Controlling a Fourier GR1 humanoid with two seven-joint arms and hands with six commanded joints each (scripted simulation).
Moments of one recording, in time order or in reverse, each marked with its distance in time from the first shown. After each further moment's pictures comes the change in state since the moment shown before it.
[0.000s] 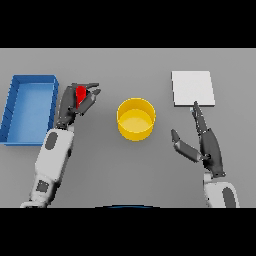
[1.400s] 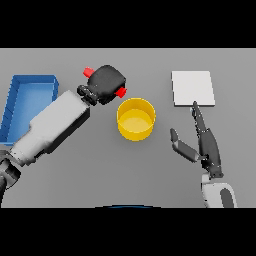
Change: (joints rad) left arm -0.475 0.315 -0.807 0.078 -0.689 -0.275 0.204; right arm 0.004 0.015 0.013 -0.021 0.035 -0.027 0.025
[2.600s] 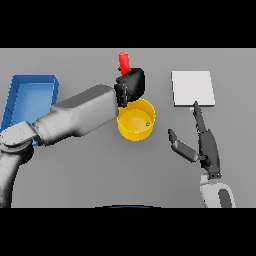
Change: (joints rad) left arm -0.359 -0.088 -0.571 0.190 -0.296 -0.117 -0.114; right arm 0.004 0.009 0.003 0.007 0.040 -0.039 -0.005
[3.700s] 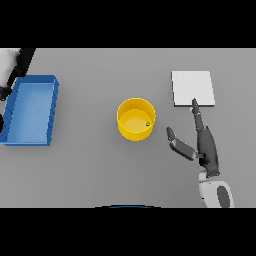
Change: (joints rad) left arm -0.361 0.220 0.489 0.514 0.591 0.144 0.106; right arm -0.027 -0.002 0.008 0.015 0.021 -0.014 -0.025
